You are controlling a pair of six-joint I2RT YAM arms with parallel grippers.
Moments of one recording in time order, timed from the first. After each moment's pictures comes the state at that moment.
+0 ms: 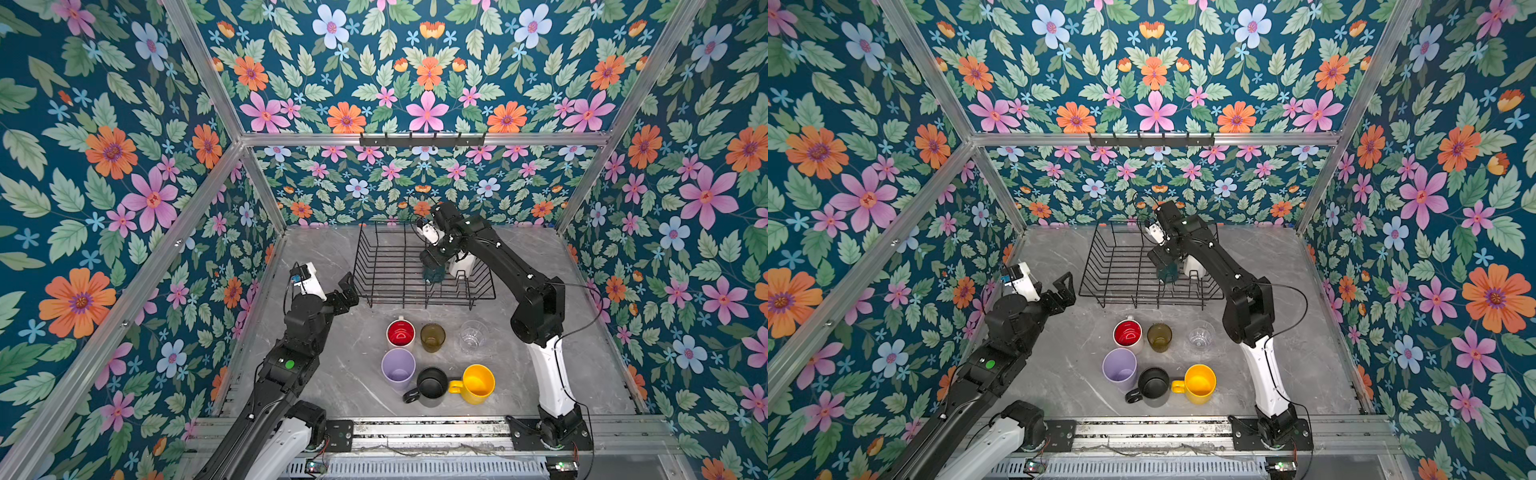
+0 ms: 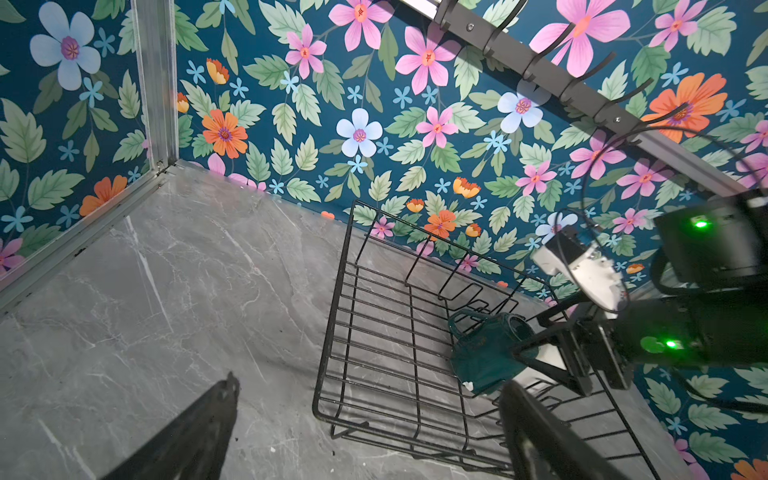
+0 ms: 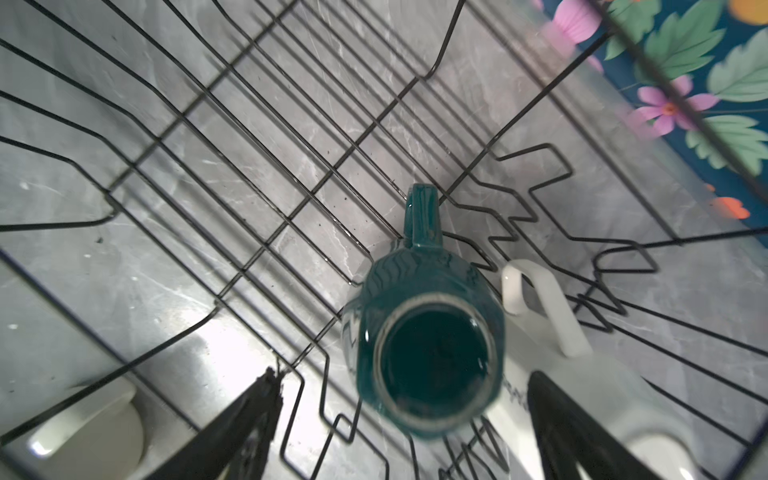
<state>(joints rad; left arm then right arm) -0.42 0.69 0.66 -0.17 -0.30 -0.49 0.52 2.20 2.21 -1.04 -0.01 -0.21</state>
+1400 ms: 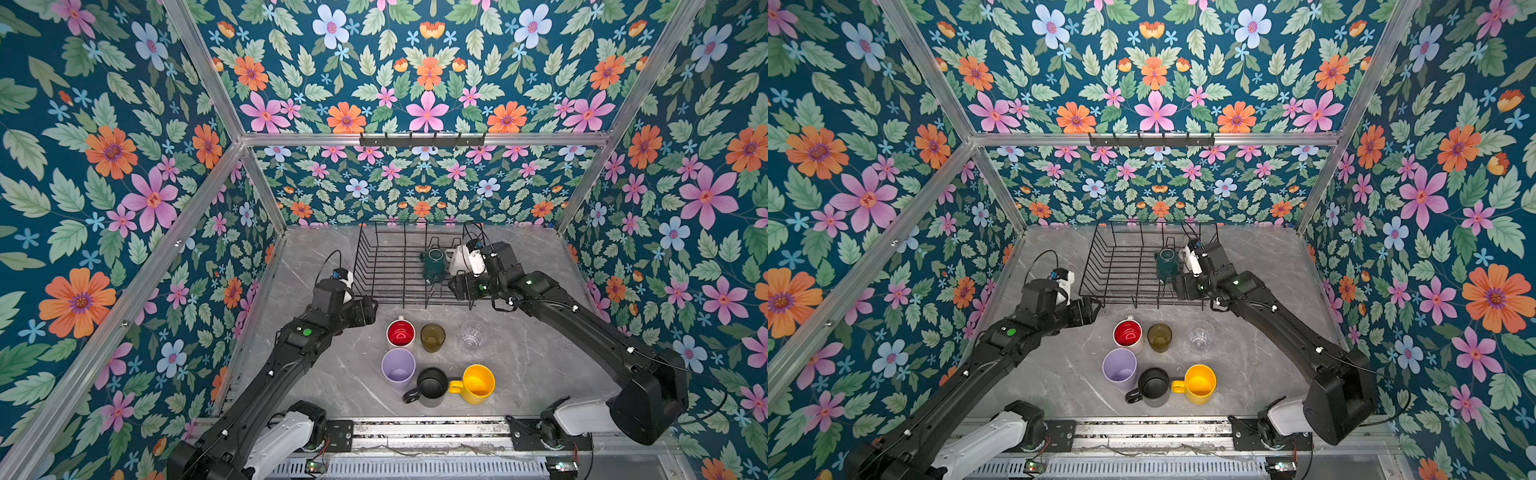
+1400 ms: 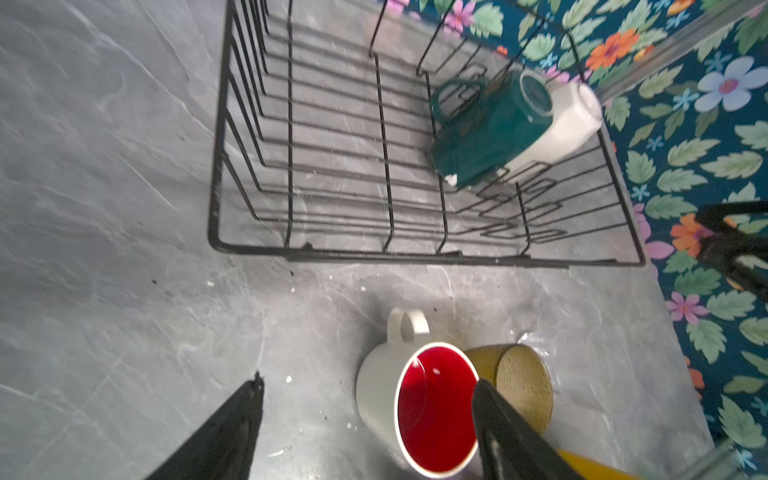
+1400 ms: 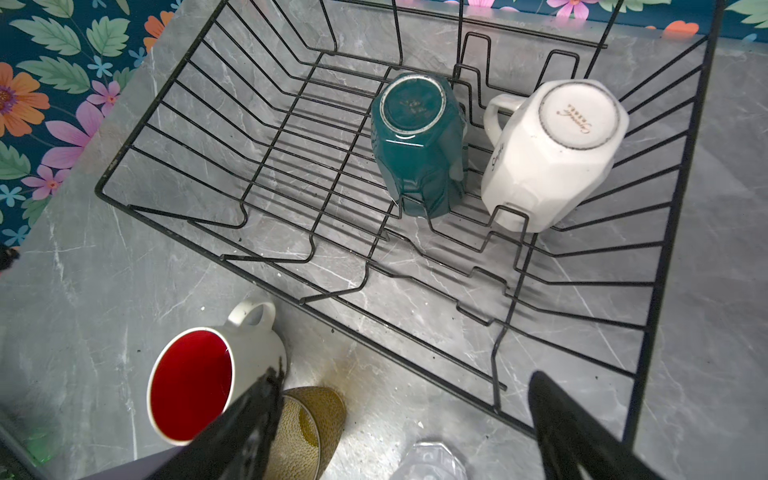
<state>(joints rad) -0.43 0.98 0.77 -0.52 0.14 -0.47 0.52 1.40 1.19 -0.56 -0.05 0.22</state>
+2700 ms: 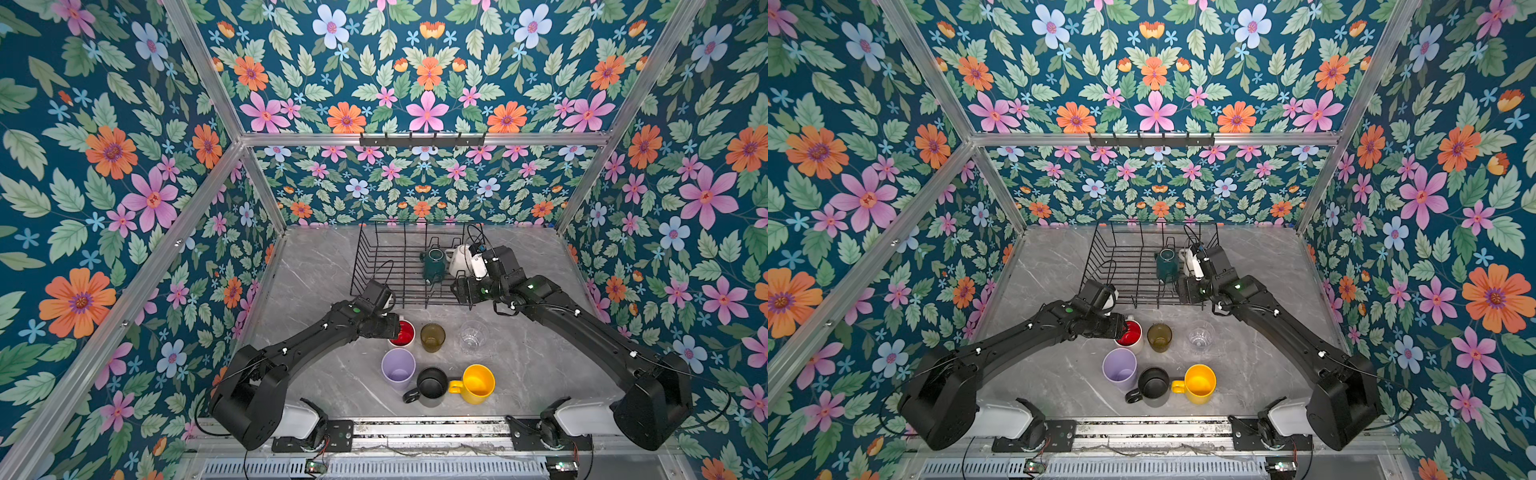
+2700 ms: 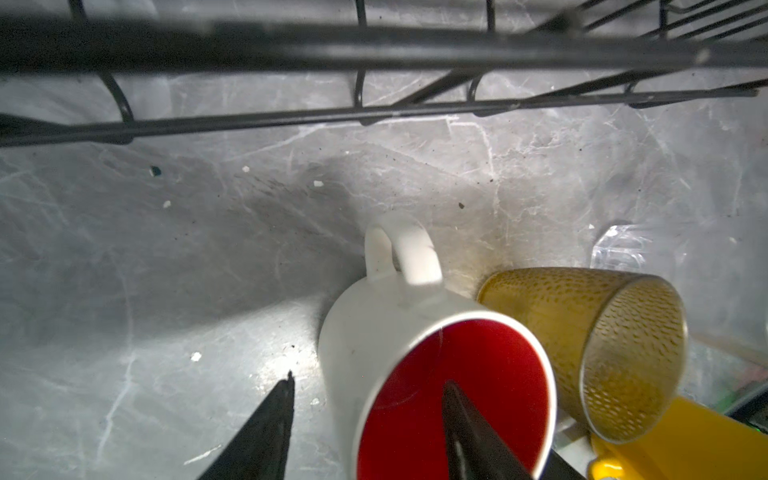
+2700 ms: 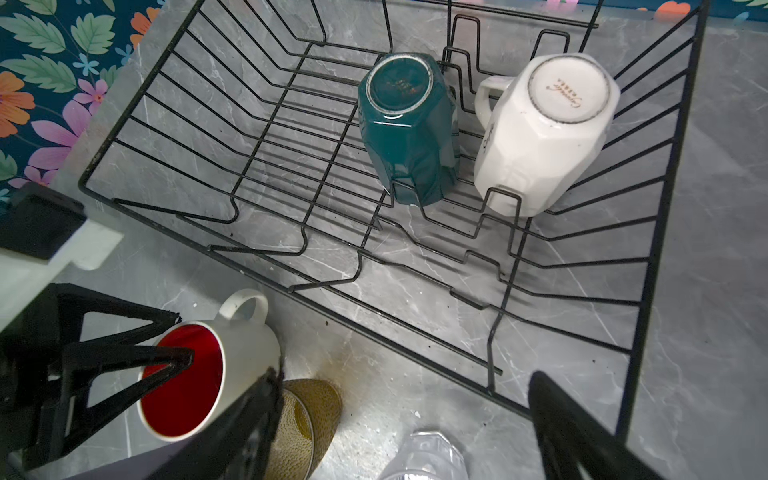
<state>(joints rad) -0.64 1.41 0.86 -0.54 0.11 -0.48 0.52 1.37 1.15 -0.56 -0.03 0.23</state>
